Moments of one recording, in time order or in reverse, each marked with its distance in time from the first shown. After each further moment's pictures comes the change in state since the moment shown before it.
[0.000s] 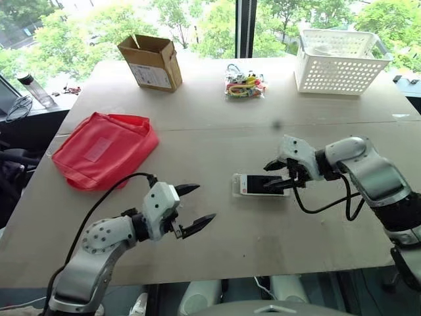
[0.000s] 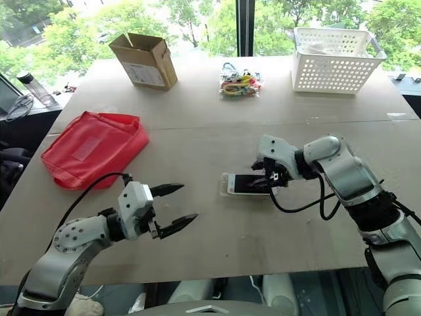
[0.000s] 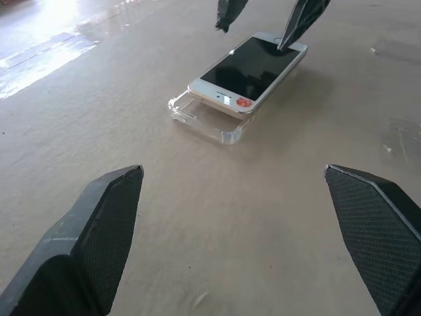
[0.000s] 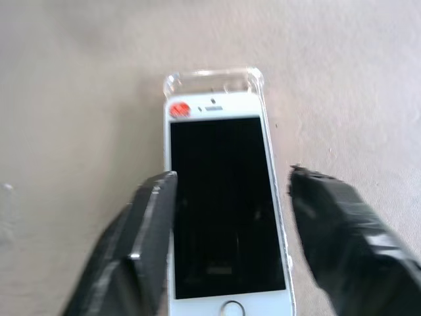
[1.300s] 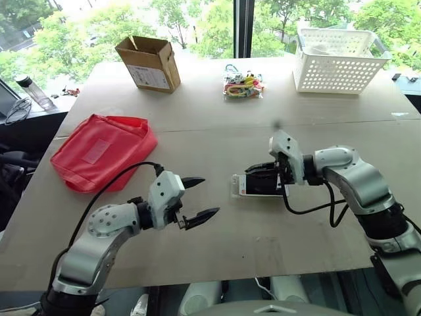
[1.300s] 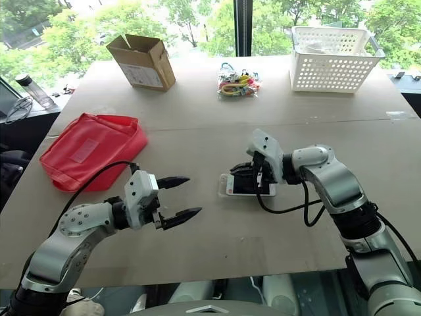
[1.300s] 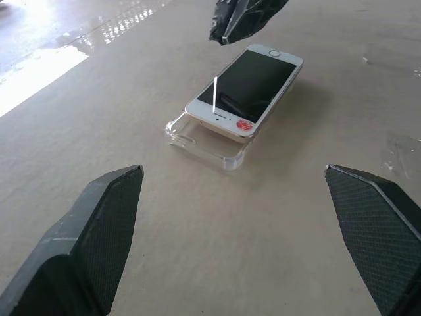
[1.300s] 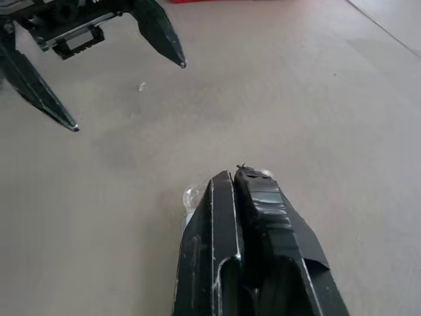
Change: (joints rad) left arm -0.114 0.040 -0.038 0.025 -0.042 0.075 -0.023; right arm 0.078 0.117 -0.033 -0.050 0.128 0.039 -0.152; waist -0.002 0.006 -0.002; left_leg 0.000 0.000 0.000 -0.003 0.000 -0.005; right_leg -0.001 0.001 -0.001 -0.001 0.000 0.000
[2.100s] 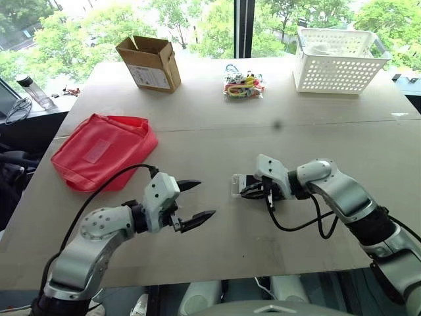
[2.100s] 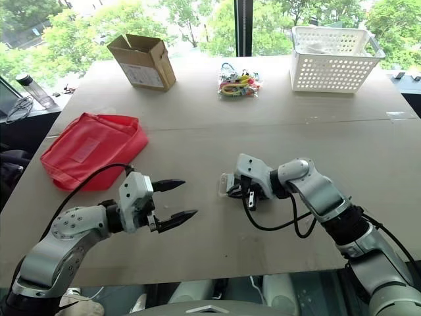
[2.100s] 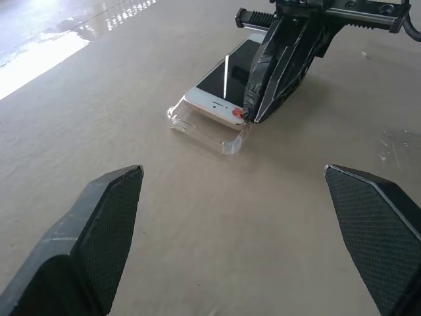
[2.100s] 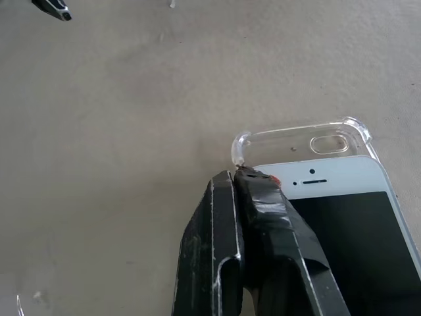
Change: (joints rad) left arm 0.046 0.023 0.037 -0.024 -0.033 0.031 -0.003; right arm 0.000 0.032 0.159 0.100 -0.094 -0.079 -0.018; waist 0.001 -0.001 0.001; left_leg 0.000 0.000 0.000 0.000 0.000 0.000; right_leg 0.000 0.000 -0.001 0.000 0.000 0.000
